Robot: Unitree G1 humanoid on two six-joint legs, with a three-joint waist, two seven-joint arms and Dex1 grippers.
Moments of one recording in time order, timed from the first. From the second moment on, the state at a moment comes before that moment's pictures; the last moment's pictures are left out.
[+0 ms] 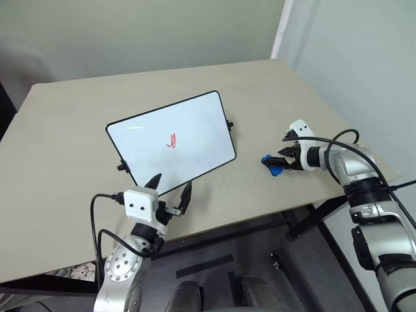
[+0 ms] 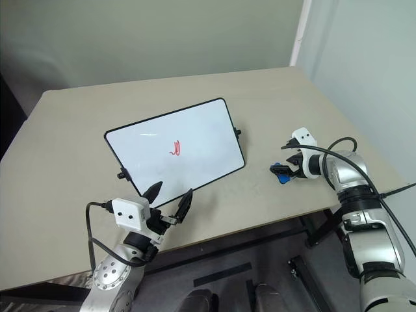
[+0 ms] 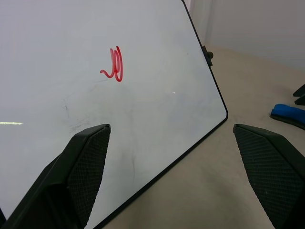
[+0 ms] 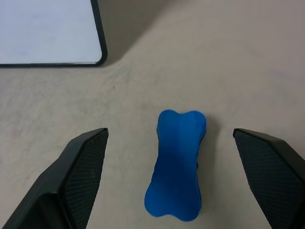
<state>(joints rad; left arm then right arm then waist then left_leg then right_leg) 0.26 0.18 0.03 -0.55 -0.22 0.17 -0.26 -0.87 -0.57 0.14 0.52 0.18 0.83 0.89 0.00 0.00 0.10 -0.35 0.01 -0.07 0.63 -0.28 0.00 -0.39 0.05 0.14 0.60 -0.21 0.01</state>
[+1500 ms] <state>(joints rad) 0.23 0.14 0.03 -0.52 -0.21 0.17 -0.25 -0.95 -0.52 0.24 0.67 0.04 0.84 0.91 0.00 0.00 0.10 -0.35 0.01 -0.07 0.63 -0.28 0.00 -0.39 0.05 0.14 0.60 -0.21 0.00</state>
